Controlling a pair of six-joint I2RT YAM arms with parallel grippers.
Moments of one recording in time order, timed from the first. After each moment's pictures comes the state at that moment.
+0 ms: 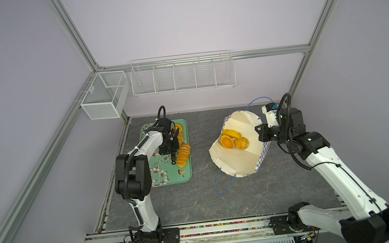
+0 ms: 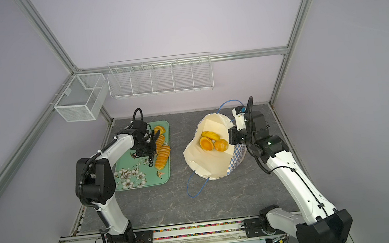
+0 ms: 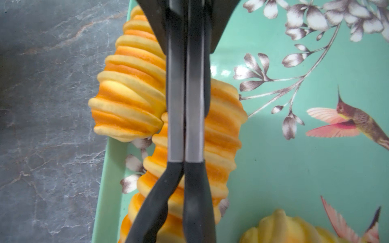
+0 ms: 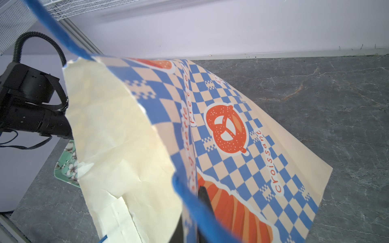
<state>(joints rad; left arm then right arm) -0.24 1.88 1.43 -0.84 0.10 -0.27 0.30 1.14 1.18 -0.63 -0.17 0.24</state>
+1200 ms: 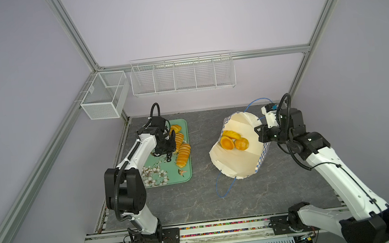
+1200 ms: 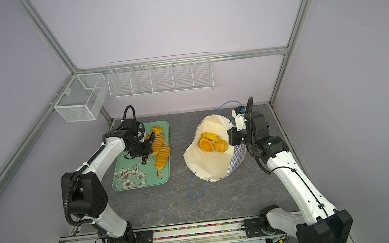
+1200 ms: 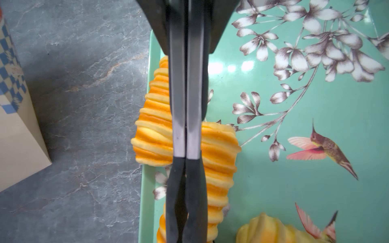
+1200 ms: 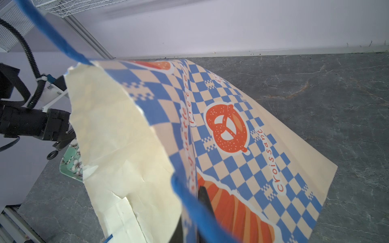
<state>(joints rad) -0.21 1.69 1.40 -0.93 0.17 -0.24 0.30 1.14 1.18 -0.64 -0.19 0.23</state>
